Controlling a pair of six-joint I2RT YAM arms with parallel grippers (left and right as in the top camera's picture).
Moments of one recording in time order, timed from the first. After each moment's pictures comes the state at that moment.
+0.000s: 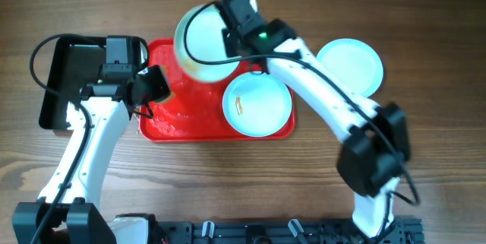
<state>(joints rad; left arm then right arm) -0.04 1.45 1.03 -0.68 0.06 -0.41 0.64 2.02 1.81 -0.73 0.31 0.30</state>
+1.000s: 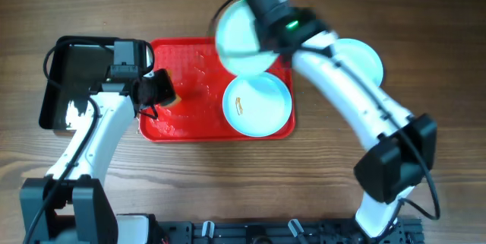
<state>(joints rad) -0.04 1.53 0.99 -0.60 0.11 -0.41 0.53 1.93 1.82 -0.92 0.41 0.22</state>
